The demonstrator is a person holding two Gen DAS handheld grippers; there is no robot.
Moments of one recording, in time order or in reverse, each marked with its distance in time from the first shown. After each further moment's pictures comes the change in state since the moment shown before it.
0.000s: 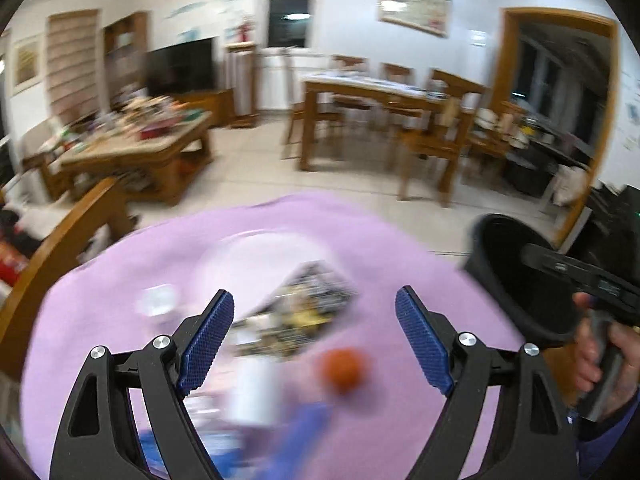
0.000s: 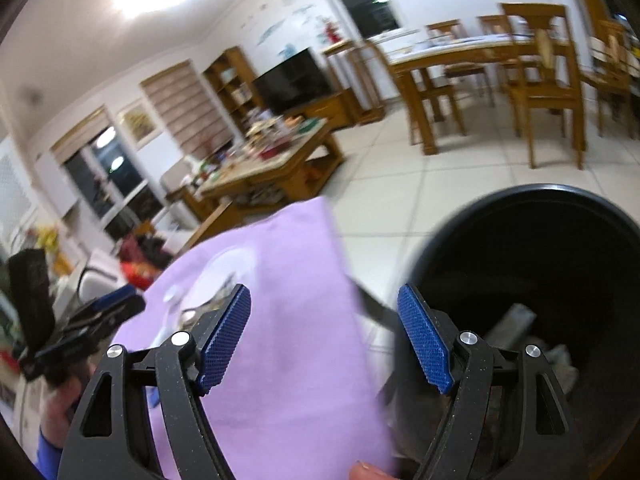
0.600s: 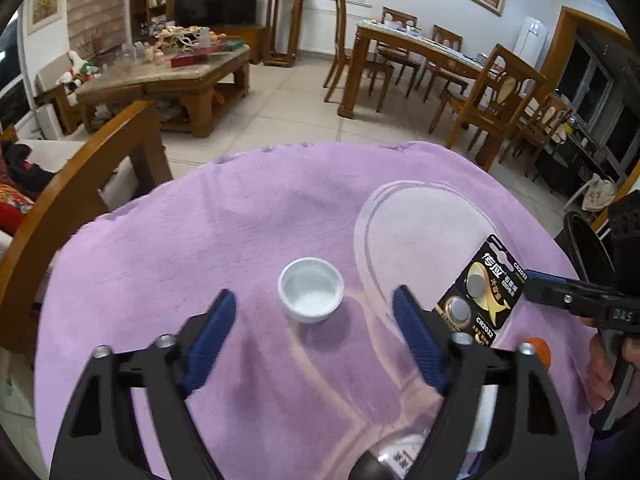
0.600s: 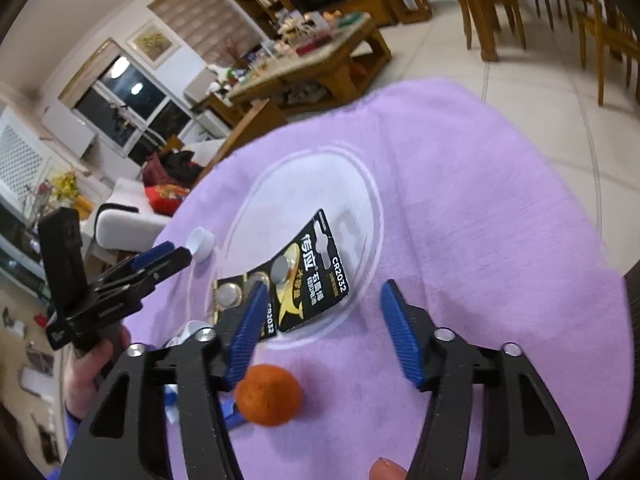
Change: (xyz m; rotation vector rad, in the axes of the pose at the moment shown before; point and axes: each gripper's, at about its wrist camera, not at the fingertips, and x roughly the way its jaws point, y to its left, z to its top) left arm 0.076 0.120 0.002 -0.106 0.214 0.006; right arm 0.170 0.101 0.004 0.039 0.355 0.112
